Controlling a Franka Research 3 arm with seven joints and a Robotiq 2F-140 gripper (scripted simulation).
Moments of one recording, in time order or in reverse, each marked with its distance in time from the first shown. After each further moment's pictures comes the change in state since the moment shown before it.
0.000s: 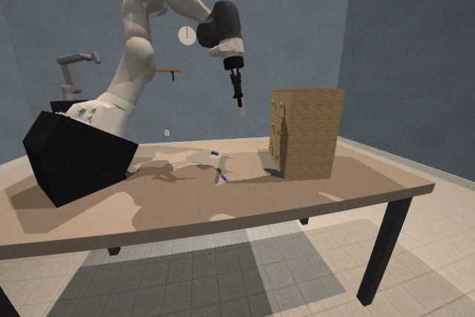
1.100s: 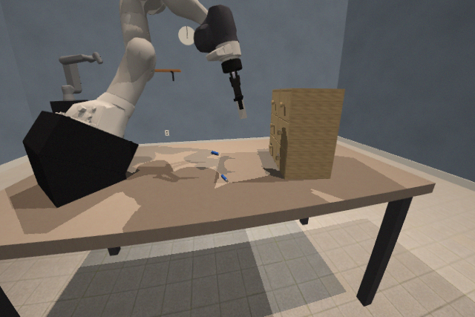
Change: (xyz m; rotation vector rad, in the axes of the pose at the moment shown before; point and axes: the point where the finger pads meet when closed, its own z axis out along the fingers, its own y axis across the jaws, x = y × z) arm -0.005 0.002 0.008 -0.006 -0.074 0.000
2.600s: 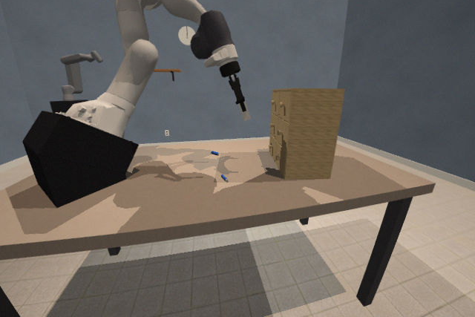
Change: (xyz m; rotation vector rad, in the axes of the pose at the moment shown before) arm -0.011 -0.001 0.008 -0.001 -0.115 -0.005
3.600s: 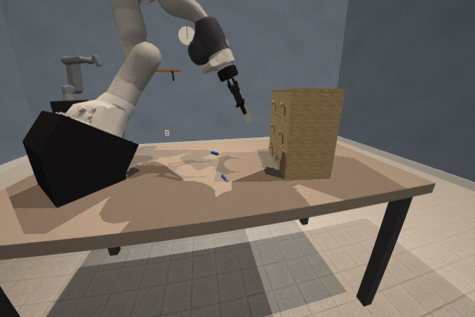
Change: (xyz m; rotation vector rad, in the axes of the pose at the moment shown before) arm -0.002 0.003 0.010 -0.009 -0.080 0.007
